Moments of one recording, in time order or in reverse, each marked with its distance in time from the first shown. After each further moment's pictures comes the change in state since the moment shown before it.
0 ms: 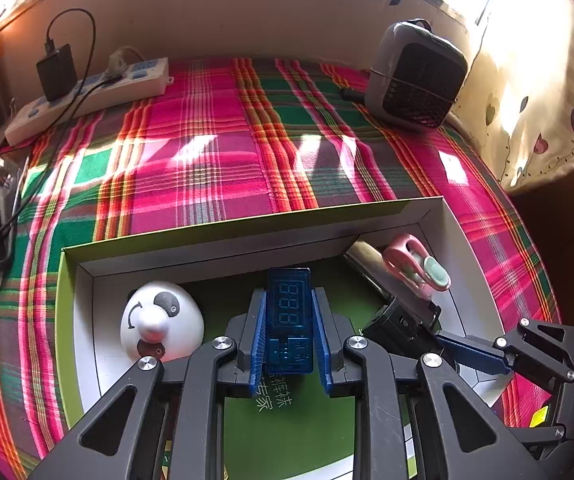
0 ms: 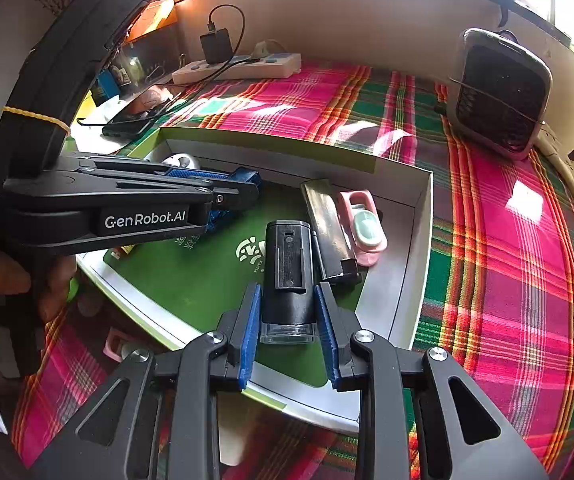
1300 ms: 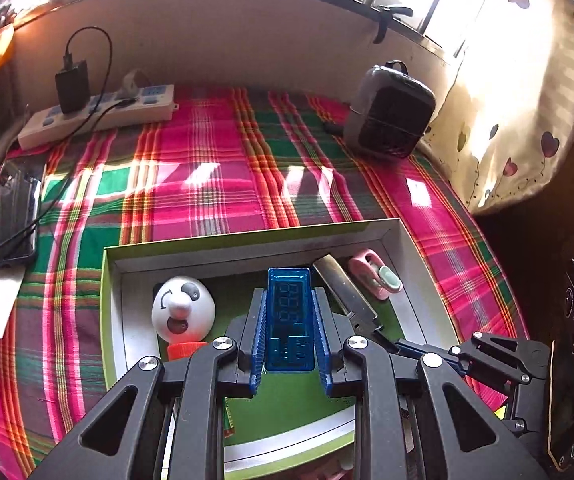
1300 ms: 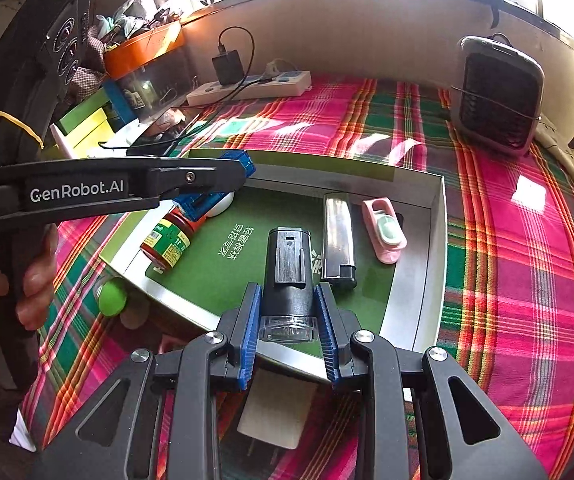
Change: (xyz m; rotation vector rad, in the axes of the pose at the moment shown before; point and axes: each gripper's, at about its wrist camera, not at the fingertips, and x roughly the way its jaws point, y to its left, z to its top) left arm -0.048 0.009 -0.004 -0.023 -0.068 -0.079; right arm -0.016 0.011 -0.003 0.060 -0.048 0.054
